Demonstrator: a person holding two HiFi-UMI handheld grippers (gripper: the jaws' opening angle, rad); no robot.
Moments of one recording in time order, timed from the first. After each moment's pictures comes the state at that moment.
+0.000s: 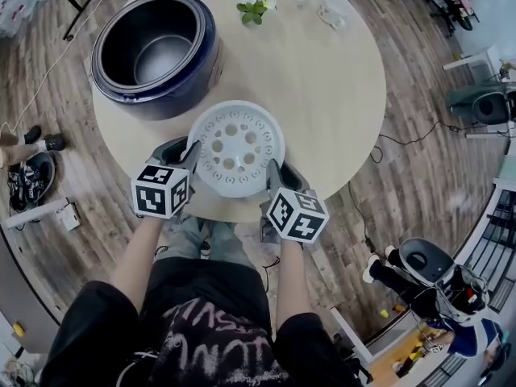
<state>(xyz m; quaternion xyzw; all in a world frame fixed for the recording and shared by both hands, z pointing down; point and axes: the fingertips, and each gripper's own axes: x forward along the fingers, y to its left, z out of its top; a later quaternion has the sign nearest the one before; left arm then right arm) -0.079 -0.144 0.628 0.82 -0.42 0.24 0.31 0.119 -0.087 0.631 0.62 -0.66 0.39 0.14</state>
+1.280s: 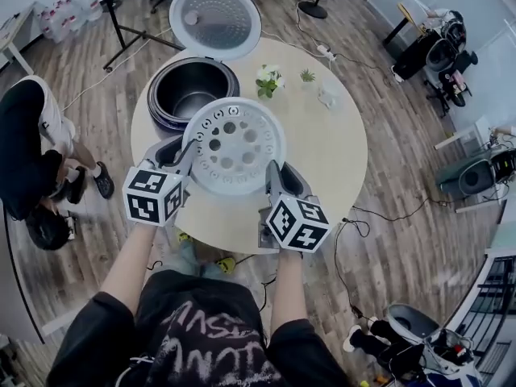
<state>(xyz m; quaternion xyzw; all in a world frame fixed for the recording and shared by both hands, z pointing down) -0.118 -0.166 0.432 0.82 -0.54 0.11 0.15 0.087 -0.150 0.446 0.57 -0.79 0.25 0.05</state>
